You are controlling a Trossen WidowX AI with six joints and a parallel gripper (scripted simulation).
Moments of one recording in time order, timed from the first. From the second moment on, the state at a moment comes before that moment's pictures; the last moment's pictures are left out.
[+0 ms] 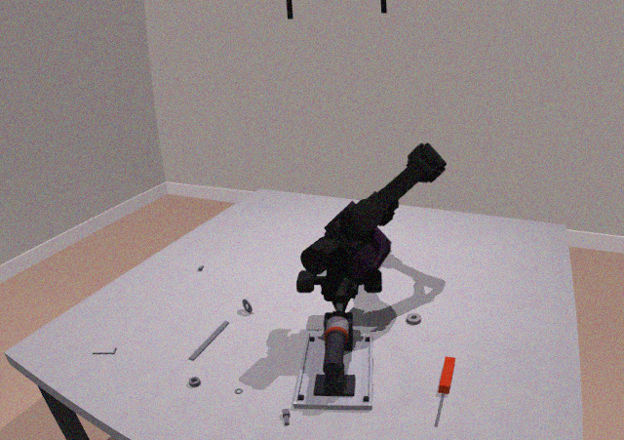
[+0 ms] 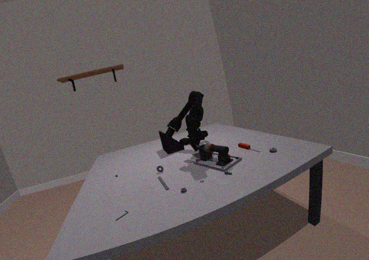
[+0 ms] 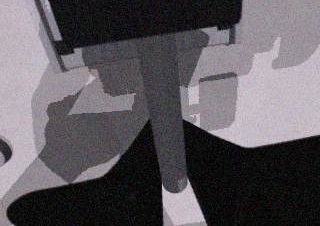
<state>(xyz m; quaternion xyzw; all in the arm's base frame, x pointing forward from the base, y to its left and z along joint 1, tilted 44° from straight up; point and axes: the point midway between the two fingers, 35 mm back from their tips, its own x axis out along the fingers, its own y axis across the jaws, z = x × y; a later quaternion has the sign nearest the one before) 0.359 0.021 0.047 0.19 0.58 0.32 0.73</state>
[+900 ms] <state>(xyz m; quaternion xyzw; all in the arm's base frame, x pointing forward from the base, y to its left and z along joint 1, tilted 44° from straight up) 0.356 0.021 0.046 0.19 0.58 0.32 0.73</state>
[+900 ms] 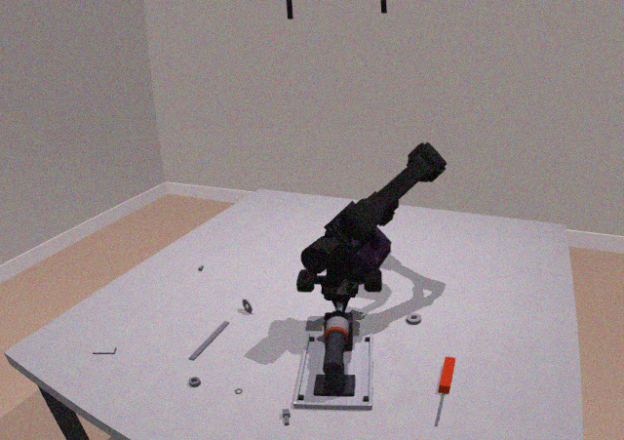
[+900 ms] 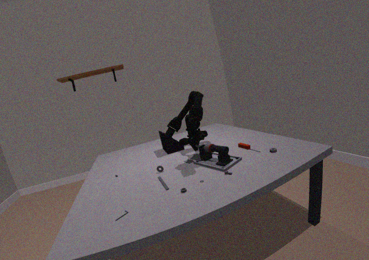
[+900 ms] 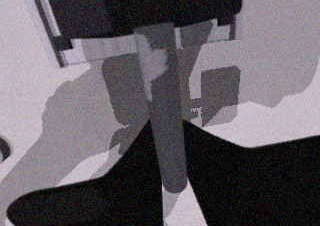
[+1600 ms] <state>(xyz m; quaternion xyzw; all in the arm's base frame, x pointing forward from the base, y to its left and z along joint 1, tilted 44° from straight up) 0.353 0.021 0.045 0.19 0.58 0.32 0.73</state>
